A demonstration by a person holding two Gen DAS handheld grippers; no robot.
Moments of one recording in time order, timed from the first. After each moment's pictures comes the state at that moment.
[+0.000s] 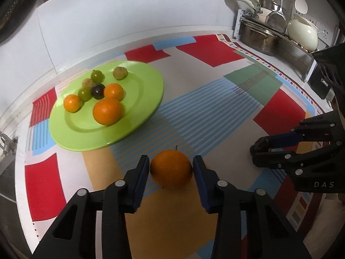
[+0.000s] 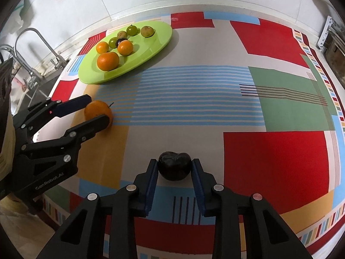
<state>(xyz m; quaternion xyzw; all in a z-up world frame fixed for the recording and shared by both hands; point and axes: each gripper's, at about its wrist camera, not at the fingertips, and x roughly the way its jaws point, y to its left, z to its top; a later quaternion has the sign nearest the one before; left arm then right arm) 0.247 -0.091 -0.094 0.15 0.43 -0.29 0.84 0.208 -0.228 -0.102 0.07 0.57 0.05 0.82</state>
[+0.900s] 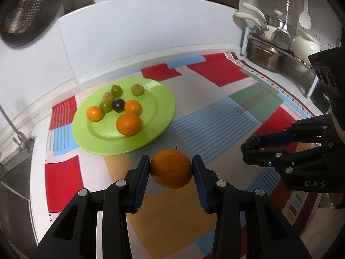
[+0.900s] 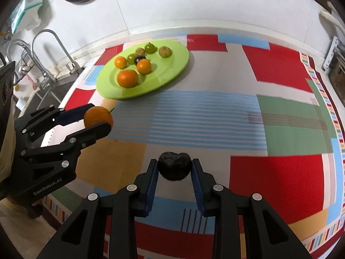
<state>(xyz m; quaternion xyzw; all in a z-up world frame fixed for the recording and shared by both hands) 0.233 -0.072 -0.056 0.13 0.39 -0.26 0.88 0.209 -0.216 -0.073 0.05 0.51 0.09 0.85</state>
